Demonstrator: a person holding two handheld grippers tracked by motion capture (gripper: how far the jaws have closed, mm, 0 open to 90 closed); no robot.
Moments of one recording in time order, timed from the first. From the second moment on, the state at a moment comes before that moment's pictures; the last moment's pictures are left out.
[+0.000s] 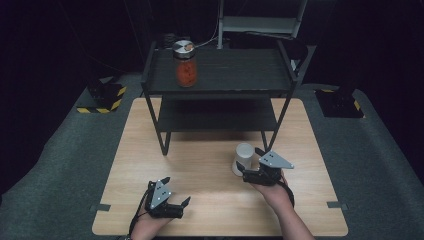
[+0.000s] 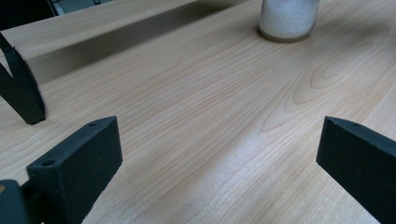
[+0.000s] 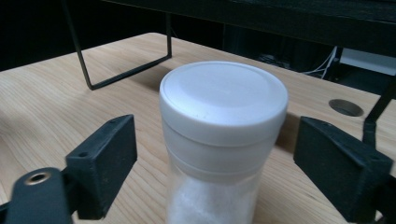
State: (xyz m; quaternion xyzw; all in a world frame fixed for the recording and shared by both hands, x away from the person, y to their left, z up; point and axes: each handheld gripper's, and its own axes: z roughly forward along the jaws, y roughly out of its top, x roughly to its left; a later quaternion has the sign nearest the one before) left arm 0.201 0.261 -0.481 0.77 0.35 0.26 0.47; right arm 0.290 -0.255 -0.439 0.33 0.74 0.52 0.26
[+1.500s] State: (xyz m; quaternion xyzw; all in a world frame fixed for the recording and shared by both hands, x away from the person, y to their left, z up) left arm 0.200 0.261 -0.482 0.77 0.35 0.26 0.47; right arm 0.288 -0.249 -0.453 0.34 0.70 0.56 0.28
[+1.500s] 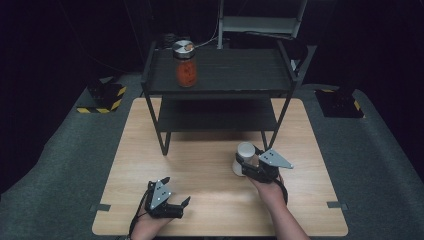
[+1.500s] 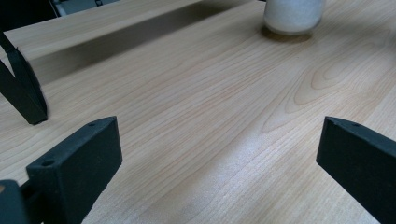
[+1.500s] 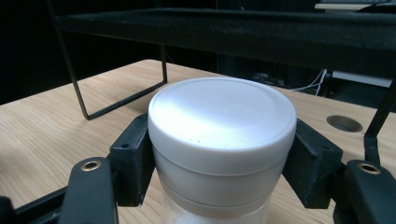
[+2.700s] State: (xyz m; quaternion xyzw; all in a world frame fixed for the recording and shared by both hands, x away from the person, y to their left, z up) left arm 0.200 0.264 -0.482 0.76 0.35 0.26 0.48; right arm 0.243 -0.271 -0.371 0.31 0.68 0.59 0.32
